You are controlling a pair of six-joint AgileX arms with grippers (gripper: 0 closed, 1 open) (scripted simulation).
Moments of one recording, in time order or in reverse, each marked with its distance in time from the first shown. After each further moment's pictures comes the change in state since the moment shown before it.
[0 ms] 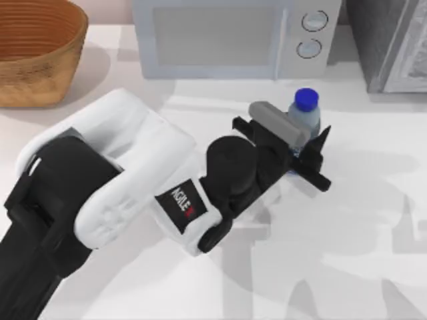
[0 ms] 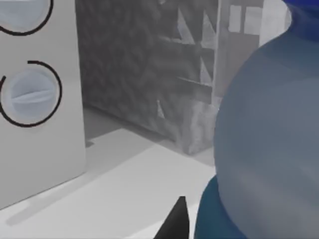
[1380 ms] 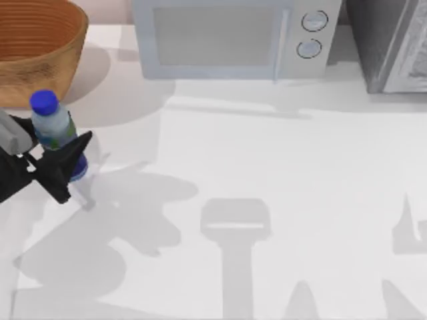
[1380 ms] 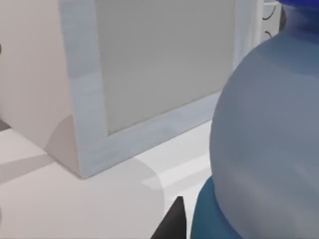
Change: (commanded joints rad) left arm 0.913 -0.416 -0.714 0.229 0.888 0.081; right arm 0.000 0.000 0.000 0.000 0.000 0.000
